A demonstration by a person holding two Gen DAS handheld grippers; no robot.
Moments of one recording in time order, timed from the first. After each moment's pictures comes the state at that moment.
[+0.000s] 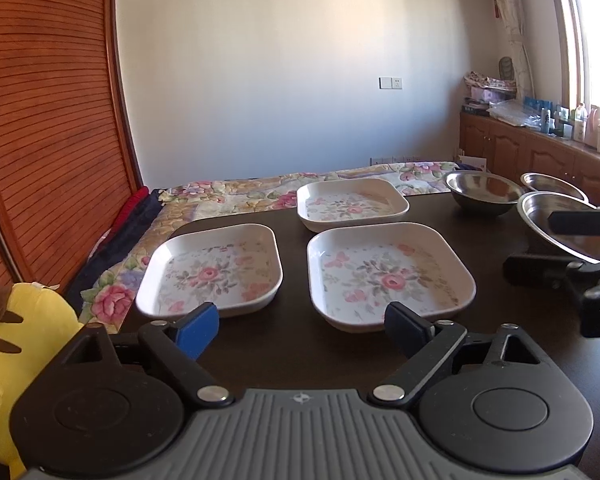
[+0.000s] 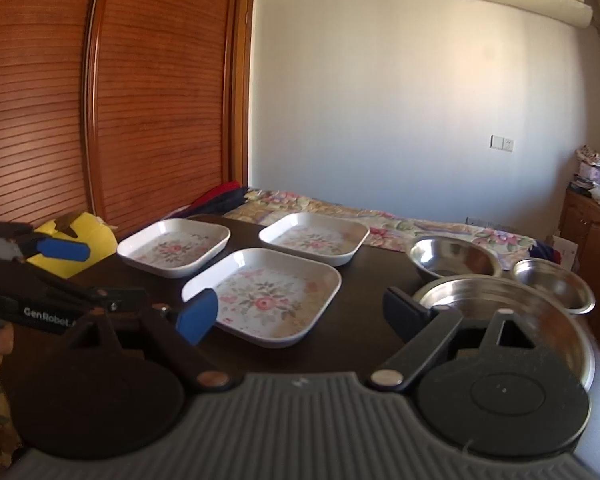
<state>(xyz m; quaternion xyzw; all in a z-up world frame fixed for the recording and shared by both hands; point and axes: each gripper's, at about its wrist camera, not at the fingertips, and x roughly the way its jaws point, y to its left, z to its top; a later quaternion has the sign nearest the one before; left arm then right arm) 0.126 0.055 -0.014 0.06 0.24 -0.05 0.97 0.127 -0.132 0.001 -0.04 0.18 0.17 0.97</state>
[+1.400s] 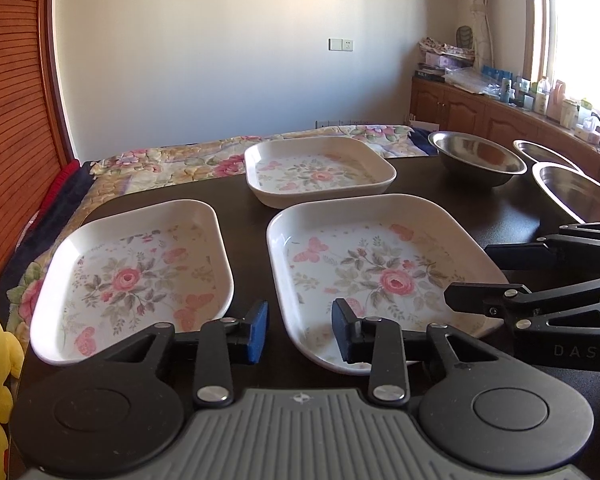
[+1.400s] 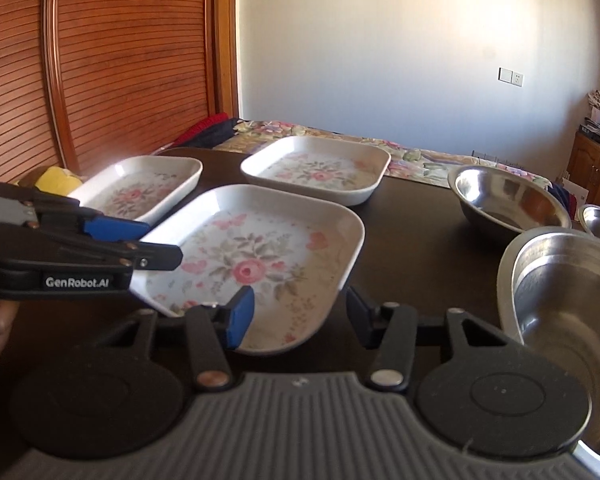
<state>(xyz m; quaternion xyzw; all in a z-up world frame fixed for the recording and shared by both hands) 0.218 0.056 -0.050 0.06 0.30 -0.14 0.94 0.204 -0.102 -0.042 -0.05 0.28 0.15 0.95</state>
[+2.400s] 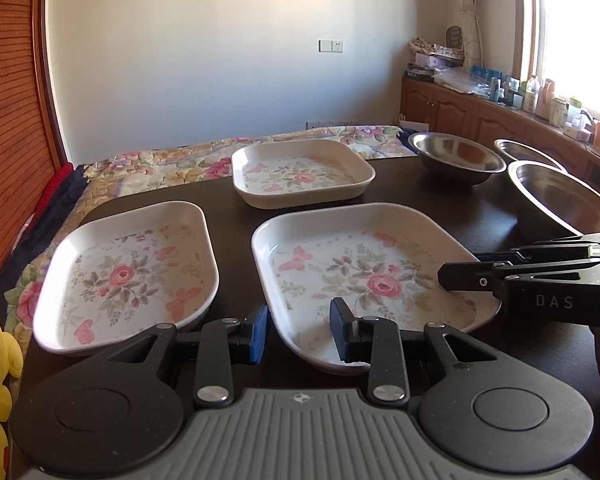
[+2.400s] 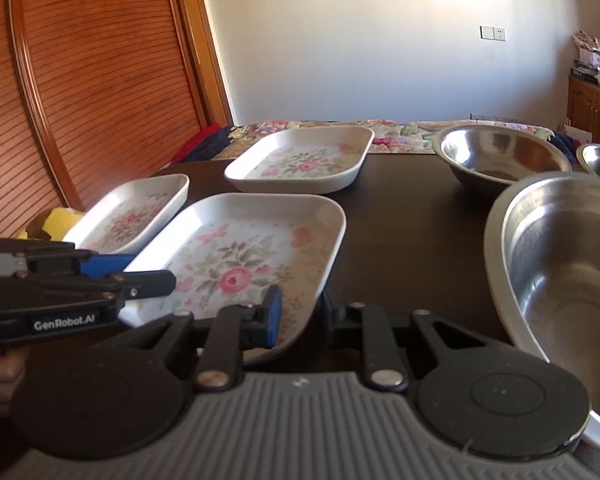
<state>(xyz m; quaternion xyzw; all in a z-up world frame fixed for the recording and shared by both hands) 0.196 0.052 -0.040 0.06 0.30 -0.15 0.94 0.209 -0.127 -0.048 0.05 0.30 0.15 0.94</state>
